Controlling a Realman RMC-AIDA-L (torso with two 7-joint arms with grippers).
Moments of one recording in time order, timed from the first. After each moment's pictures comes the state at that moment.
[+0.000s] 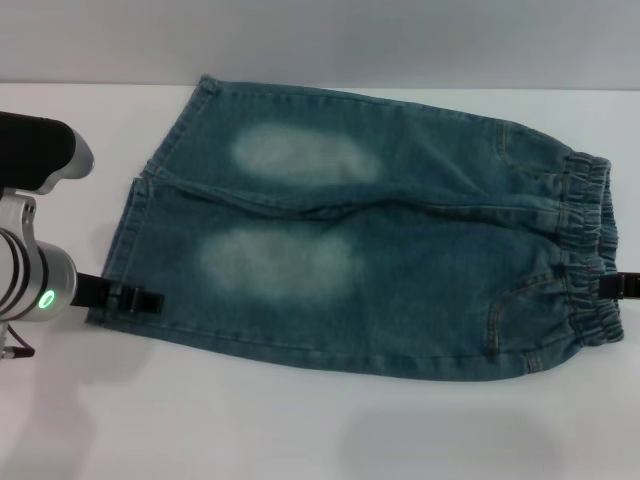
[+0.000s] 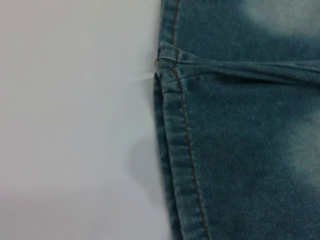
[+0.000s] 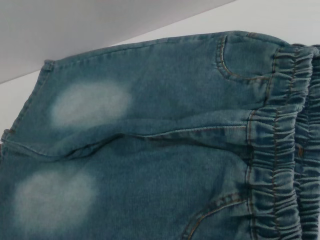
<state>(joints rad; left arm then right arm) -0.24 -2.06 -1.43 -1.52 2.89 -1.16 -0.06 0.00 2.08 -1.16 -1.76 -2.24 -1.48 2.90</state>
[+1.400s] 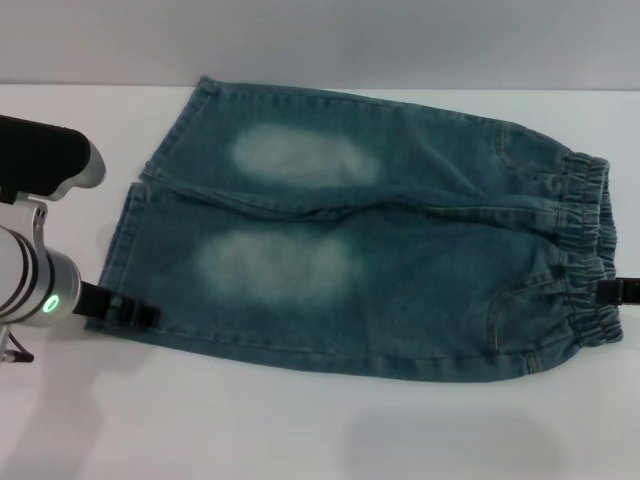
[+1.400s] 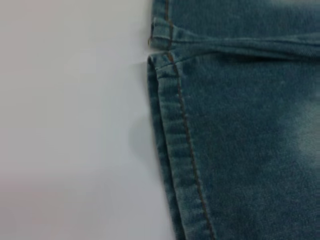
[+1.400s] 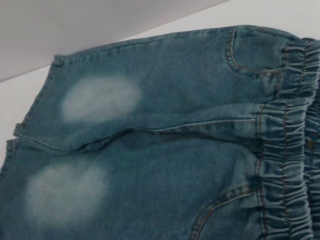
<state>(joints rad) -0.29 -2.06 -1.43 -1.45 2.89 -1.21 -0.03 0.00 2.08 -1.15 -1.78 -2.22 -1.51 2.90</state>
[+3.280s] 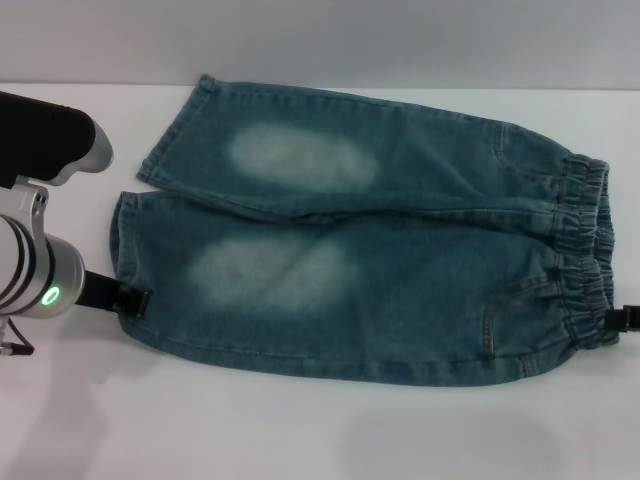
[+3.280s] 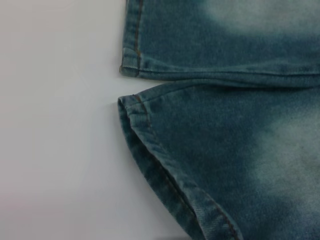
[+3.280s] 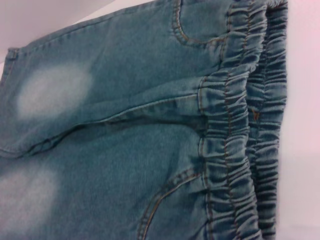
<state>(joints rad) -0.26 -2.06 -1.42 -1.61 2.89 -1.29 -0.03 0.05 2.07 -1.07 -1.50 -2.23 -1.45 2.80</state>
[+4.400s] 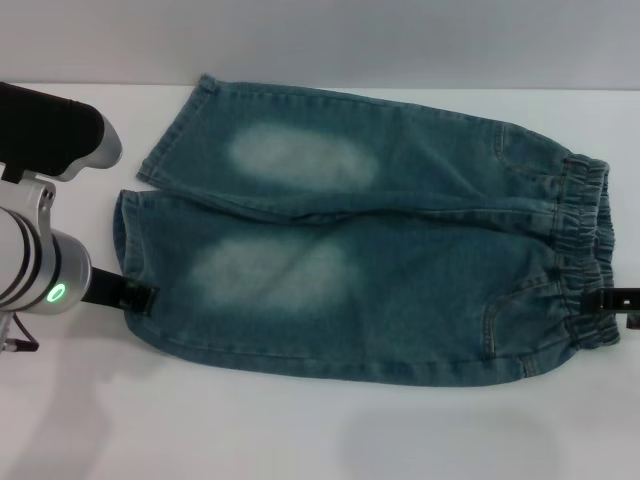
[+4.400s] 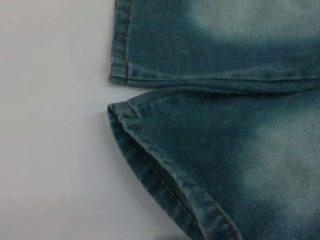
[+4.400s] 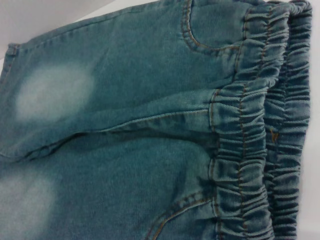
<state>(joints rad) -0.26 -2.06 -1.41 -1.64 2.89 -1.31 -0.03 0.18 2.07 -1.03 -1.34 -2.27 -1.42 2.74</state>
